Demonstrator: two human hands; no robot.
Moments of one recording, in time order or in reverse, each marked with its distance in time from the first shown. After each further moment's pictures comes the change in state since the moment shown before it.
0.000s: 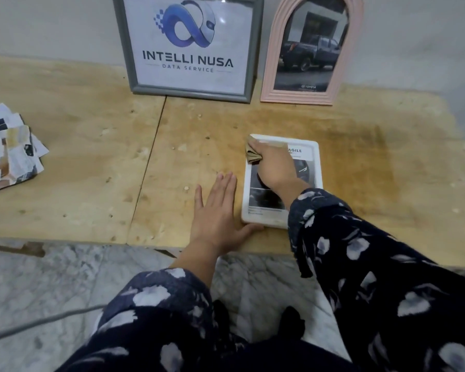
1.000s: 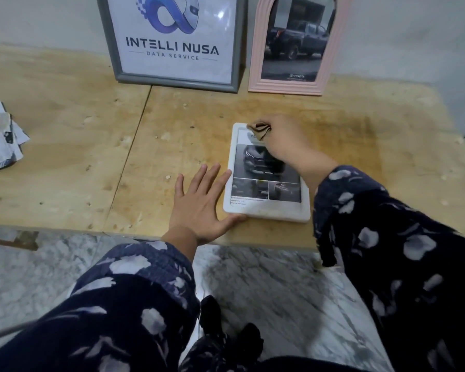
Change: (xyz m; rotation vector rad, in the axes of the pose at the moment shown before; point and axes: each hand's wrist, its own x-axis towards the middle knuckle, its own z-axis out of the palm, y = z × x) left_hand 0.000 -0.001 0.008 0.092 0.024 0.032; right_hand -0.001 0.017 -0.057 0.105 0.014 -0.019
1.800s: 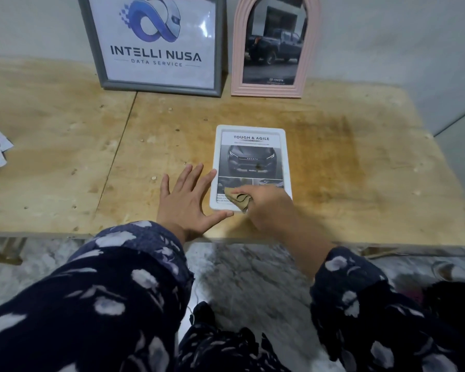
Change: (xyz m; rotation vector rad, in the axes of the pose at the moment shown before) left_hand 0.000 0.004 -0.003 -0.033 0.011 -0.037; right_hand -0.116 0.025 0.045 -0.183 -0.044 -0.136
